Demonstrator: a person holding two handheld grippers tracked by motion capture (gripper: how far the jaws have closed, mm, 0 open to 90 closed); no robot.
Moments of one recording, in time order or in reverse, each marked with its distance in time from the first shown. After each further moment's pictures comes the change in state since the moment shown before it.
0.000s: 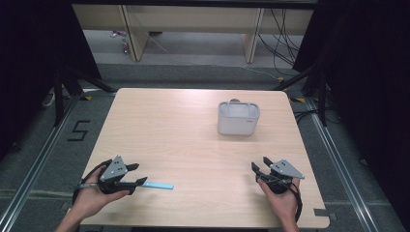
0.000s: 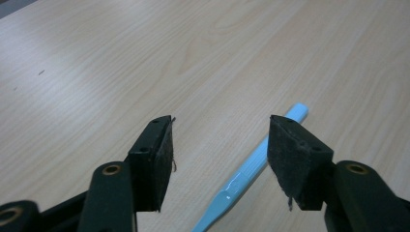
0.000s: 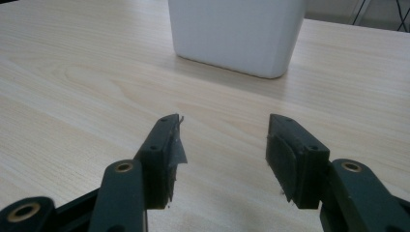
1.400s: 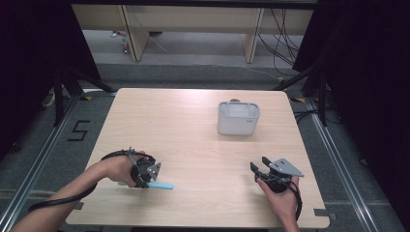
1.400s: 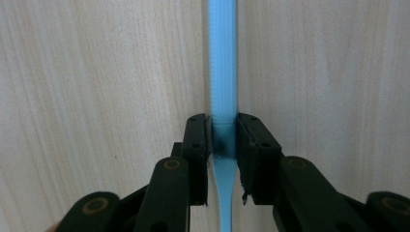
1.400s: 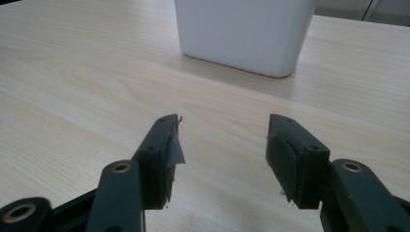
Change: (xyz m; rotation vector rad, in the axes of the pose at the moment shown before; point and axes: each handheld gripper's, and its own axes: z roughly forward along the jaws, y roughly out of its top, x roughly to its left) left arm 0.005 0.043 0.080 0.691 -0.455 0.563; right arm 0.004 0.003 0.001 0.029 0.025 0.052
